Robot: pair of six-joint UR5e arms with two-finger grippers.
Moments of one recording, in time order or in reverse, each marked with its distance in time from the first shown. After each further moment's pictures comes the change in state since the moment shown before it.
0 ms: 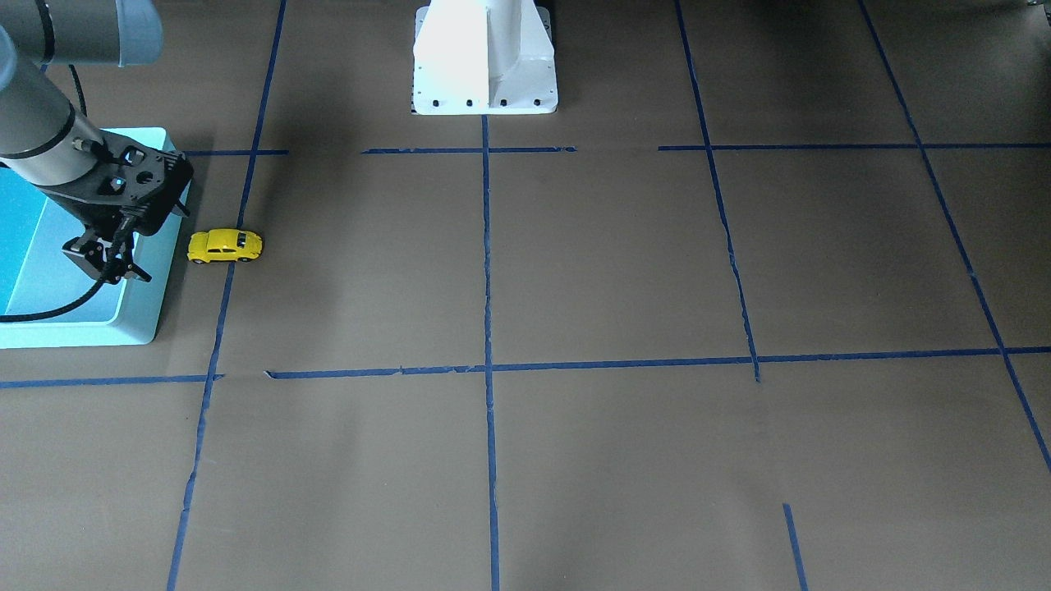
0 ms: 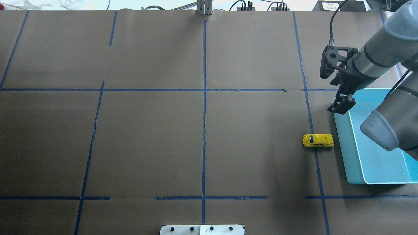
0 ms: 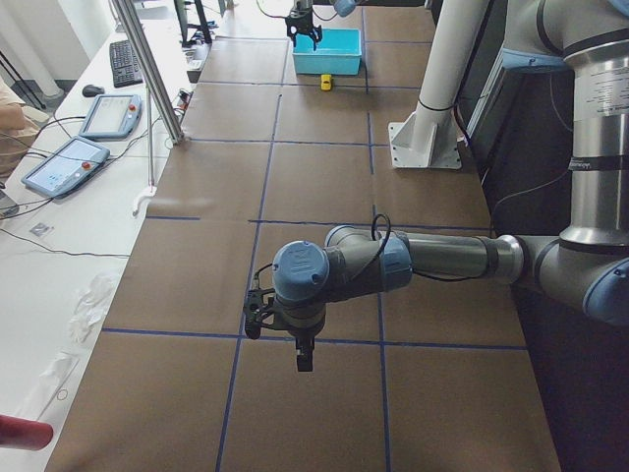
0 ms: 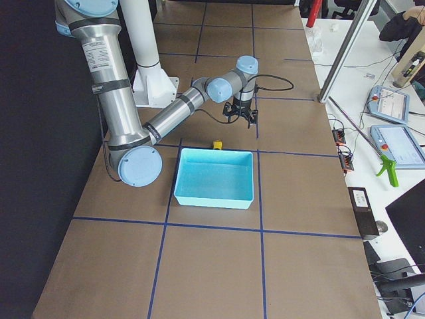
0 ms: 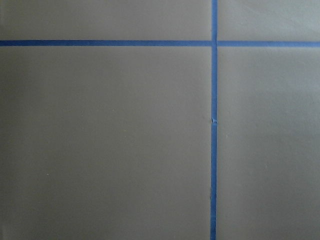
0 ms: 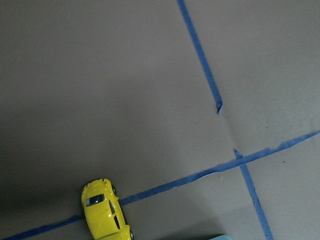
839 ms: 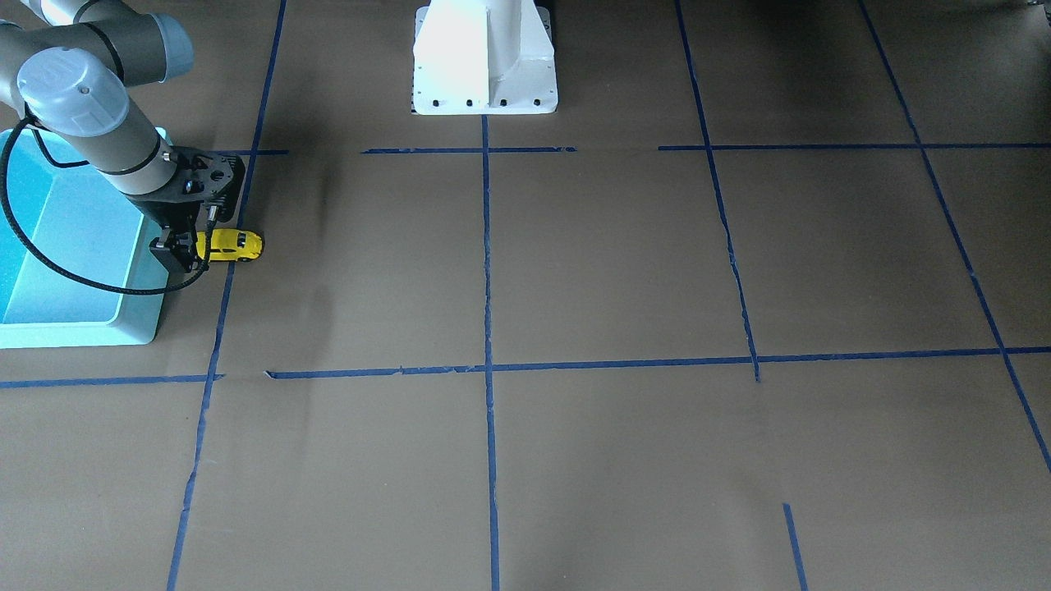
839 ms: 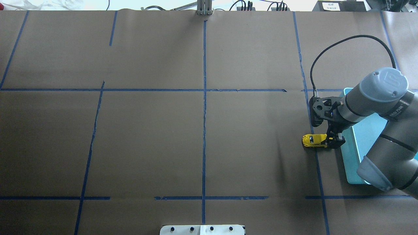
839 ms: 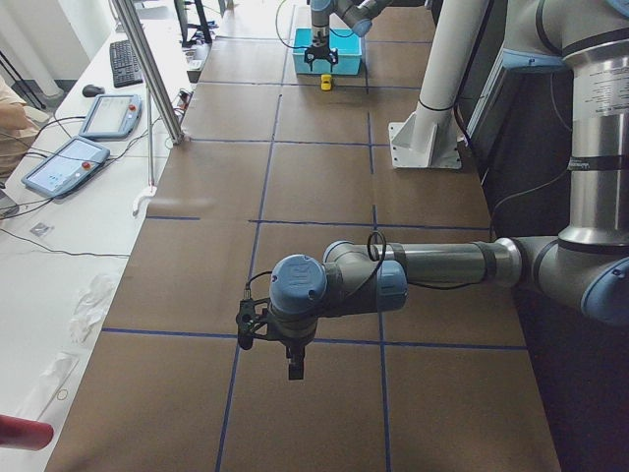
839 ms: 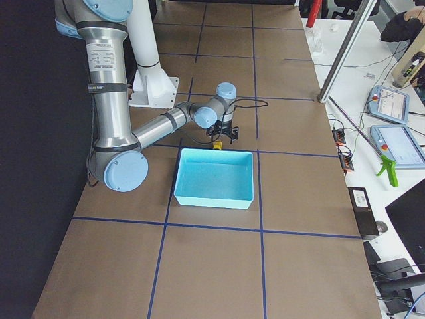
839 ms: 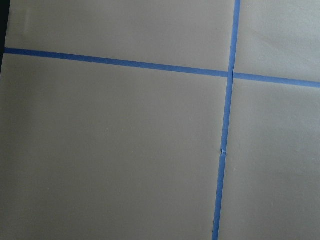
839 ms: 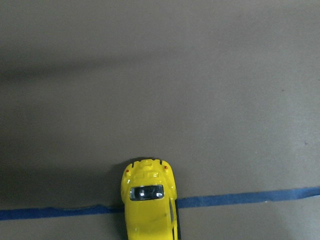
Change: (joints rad) left arm 0.011 -0.004 0.088 -0.183 -0.018 -0.084; right arm -0.173 -0.140 -0.091 0.305 -0.082 -0.002
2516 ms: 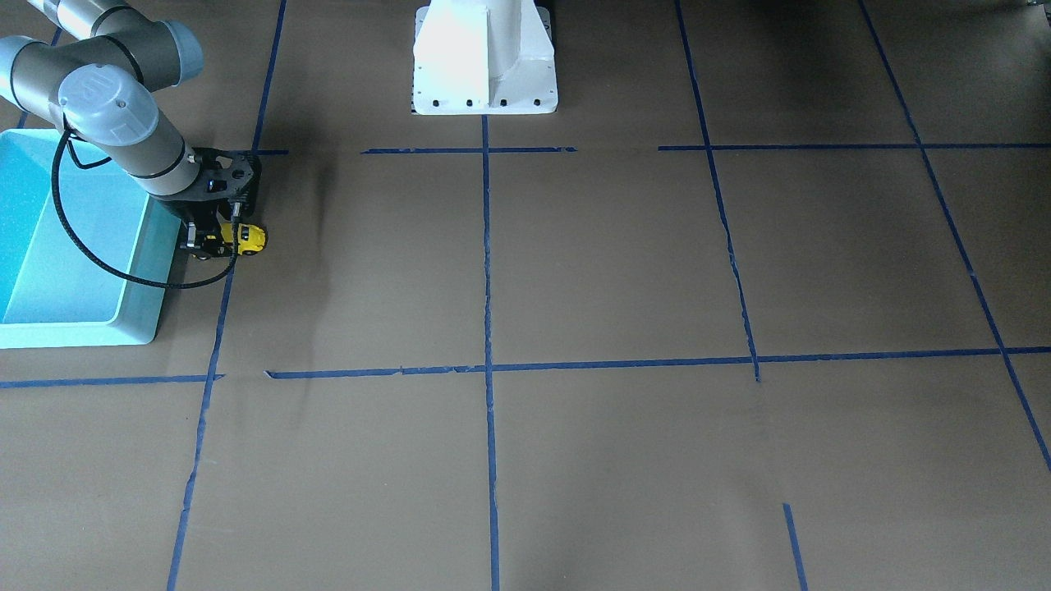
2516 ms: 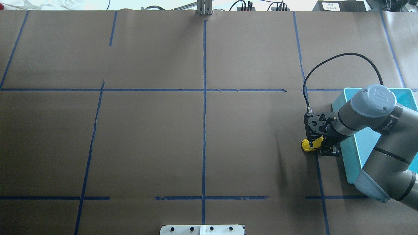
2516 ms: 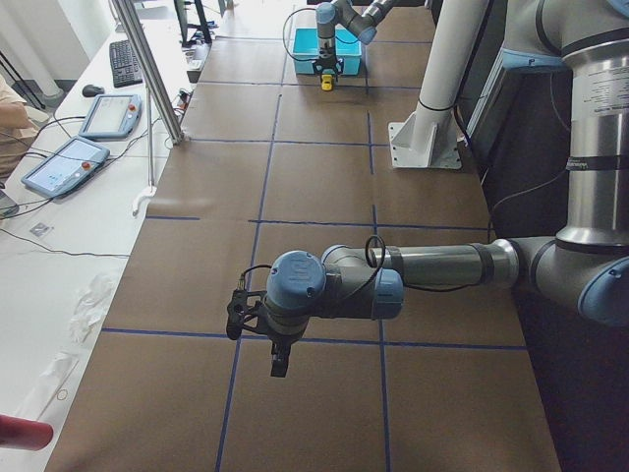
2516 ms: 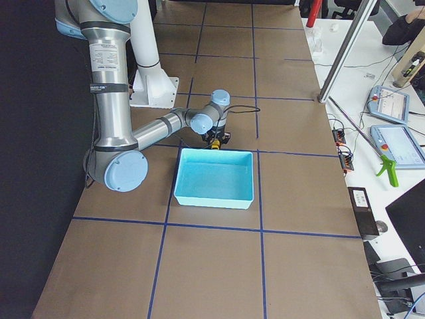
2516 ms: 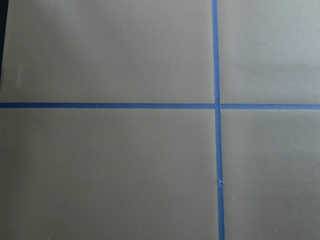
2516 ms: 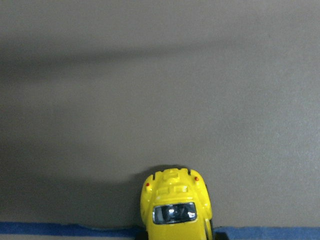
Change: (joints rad) left arm 0.000 -0.008 0.032 -0.167 0.000 0.001; right arm -0.067 -0.026 -0.001 0.038 0.000 0.002
